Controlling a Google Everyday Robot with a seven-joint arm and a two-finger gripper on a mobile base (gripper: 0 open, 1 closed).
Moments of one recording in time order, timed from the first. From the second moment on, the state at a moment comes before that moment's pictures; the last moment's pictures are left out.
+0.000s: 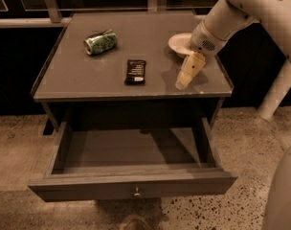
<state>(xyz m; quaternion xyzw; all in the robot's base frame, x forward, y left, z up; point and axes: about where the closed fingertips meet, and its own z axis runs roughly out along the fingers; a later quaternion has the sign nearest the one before) 0.654 -0.138 0.869 -0.58 0.78 0.11 0.23</state>
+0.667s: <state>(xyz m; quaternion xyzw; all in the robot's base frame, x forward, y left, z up) 0.685 -0.099 0.854 -0.58 0.77 0.11 0.23</state>
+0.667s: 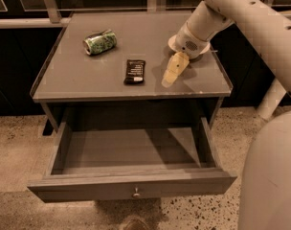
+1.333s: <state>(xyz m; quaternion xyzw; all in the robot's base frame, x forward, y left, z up) 0.702 -0.084 0.850 -0.59 0.76 0.12 0.25</state>
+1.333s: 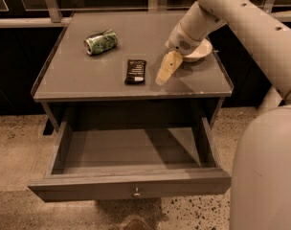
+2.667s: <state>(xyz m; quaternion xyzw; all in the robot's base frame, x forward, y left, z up) 0.747 -0.001 0.861 -0.64 0.71 0.14 0.27</state>
